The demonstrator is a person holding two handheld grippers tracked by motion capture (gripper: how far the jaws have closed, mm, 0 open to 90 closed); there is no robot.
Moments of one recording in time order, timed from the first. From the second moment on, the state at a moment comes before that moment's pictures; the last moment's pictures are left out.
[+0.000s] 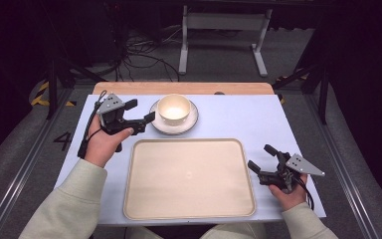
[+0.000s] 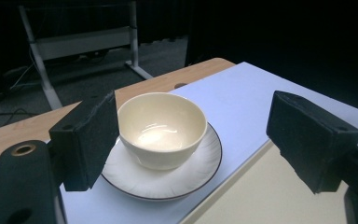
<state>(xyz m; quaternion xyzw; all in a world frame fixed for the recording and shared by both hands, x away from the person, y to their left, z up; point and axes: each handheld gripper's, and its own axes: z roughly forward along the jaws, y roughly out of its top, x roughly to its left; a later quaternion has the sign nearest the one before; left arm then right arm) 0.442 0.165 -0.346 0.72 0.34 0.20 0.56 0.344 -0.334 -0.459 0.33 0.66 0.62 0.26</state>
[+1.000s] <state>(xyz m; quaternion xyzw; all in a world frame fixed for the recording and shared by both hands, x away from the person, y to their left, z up) 0.509 0.142 -0.336 0.73 0.37 0.21 0.54 0.345 -0.335 -0.459 0.33 0.66 0.62 0.26</state>
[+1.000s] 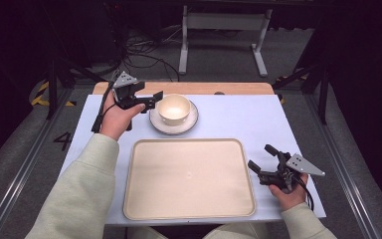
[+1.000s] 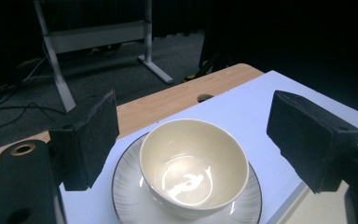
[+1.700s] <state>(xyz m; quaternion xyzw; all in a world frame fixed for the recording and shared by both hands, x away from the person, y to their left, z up) 0.542 0.126 -0.358 0.74 0.43 0.19 0.48 0.345 -0.336 -0.459 0.33 0.66 0.63 0.26</state>
